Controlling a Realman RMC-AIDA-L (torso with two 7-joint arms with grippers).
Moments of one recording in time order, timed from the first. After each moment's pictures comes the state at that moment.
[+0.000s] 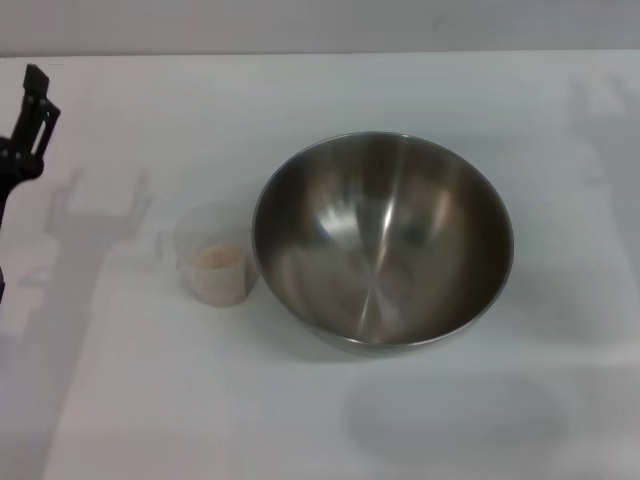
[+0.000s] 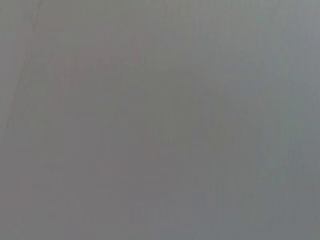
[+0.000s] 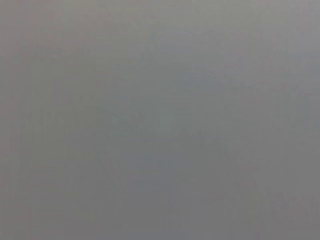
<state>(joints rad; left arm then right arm) -0.29 -2.08 -0.65 -0.32 2.13 1.52 -0.10 0.49 2.07 -2.08 -0.29 0.79 -1.48 0.29</state>
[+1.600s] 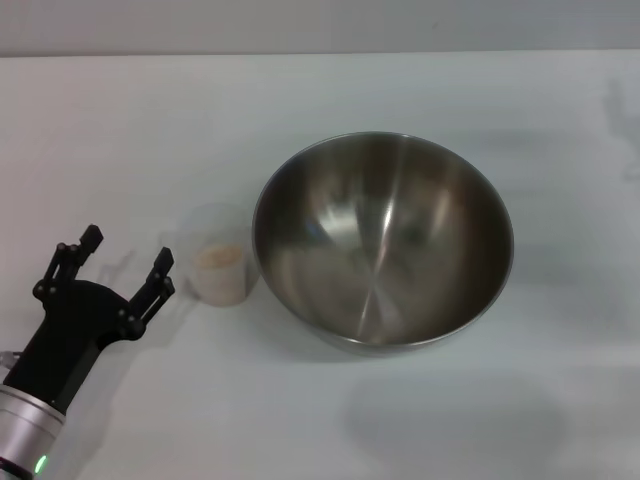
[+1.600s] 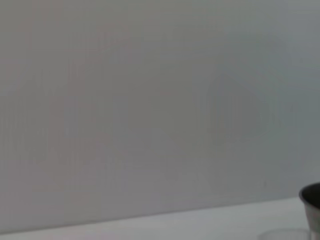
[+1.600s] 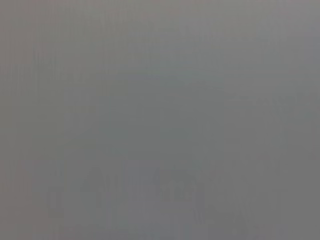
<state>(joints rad) -0.18 -2.07 -0.29 -0.27 2.13 1.36 -0.06 0.53 2.03 -2.04 -0.12 0.80 -1.42 0.32</state>
